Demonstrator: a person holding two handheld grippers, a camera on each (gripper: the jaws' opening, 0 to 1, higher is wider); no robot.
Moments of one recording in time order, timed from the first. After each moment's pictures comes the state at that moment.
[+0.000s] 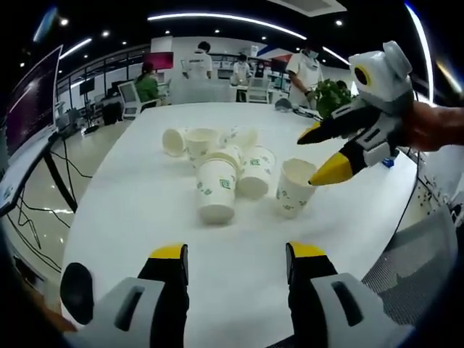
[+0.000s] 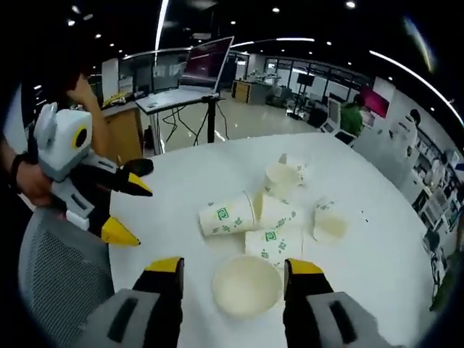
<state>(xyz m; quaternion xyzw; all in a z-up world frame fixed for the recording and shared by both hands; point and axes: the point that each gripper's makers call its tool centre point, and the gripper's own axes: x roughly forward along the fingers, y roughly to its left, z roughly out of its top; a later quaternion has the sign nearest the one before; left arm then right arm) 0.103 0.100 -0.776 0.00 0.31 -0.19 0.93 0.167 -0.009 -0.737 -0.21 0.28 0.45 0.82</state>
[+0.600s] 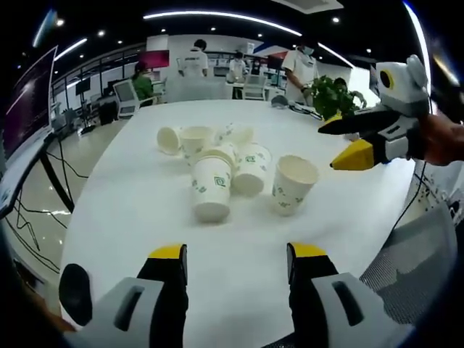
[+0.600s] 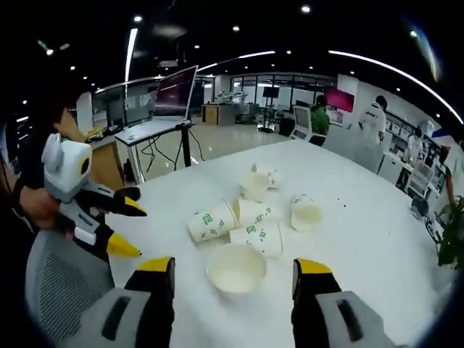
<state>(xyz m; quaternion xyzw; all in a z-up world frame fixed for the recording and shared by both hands) 0.103 0.099 -0.780 0.01 0.31 -0.20 0.93 0.160 -0.048 -0.732 -0.13 0.27 0.39 0.87</state>
